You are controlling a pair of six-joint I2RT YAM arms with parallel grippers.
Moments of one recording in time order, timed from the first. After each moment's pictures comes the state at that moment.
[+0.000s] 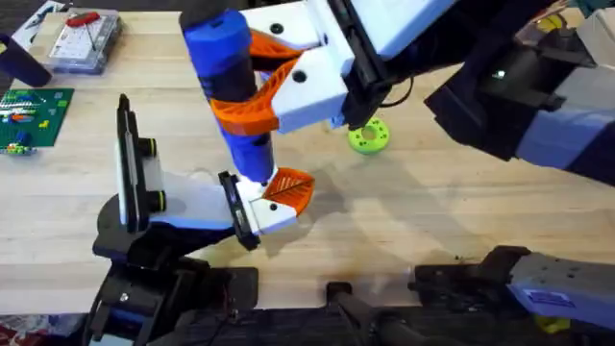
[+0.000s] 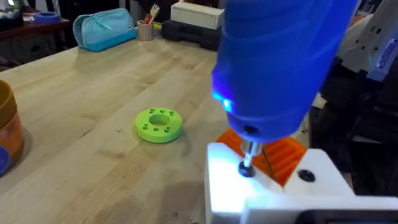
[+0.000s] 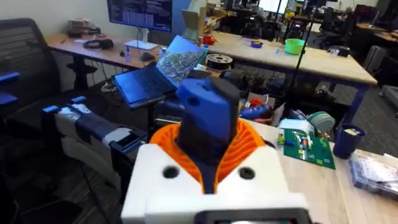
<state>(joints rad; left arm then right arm) -0.21 0.00 0.00 -0.08 0.97 -0.07 0.70 1.36 0.97 0.60 -1.18 0.07</state>
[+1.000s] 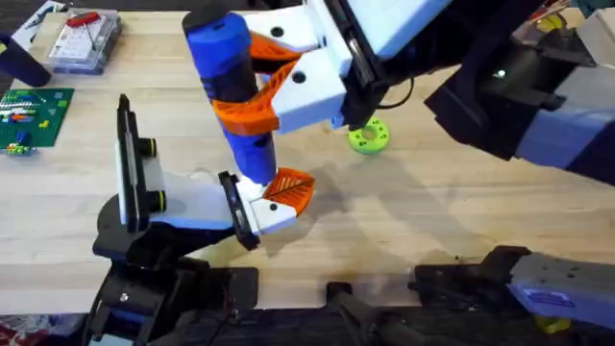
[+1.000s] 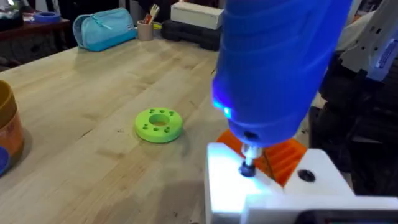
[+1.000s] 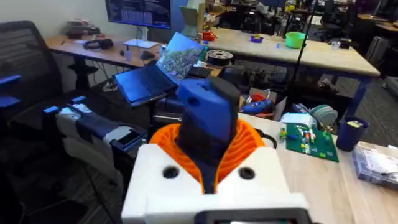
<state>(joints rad) -0.21 0.00 0.00 -0.08 0.97 -0.07 0.69 1.36 0.97 0.56 -1.18 0.07</state>
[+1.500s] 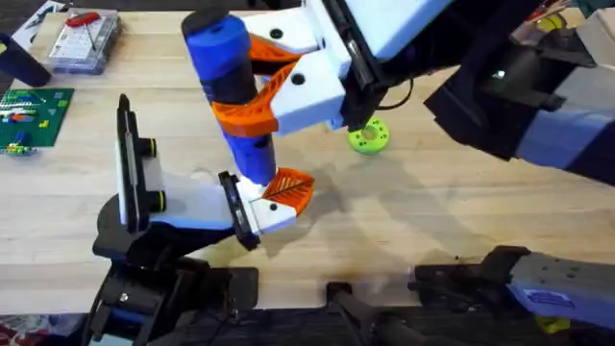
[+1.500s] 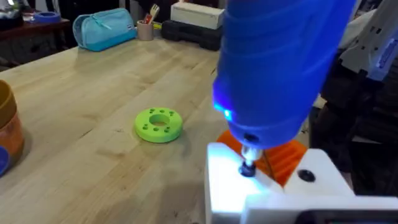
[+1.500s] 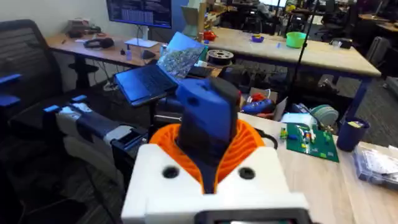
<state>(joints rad) -0.21 0.00 0.00 -0.08 0.97 -0.07 0.70 1.36 0.97 0.56 -1.18 0.06</state>
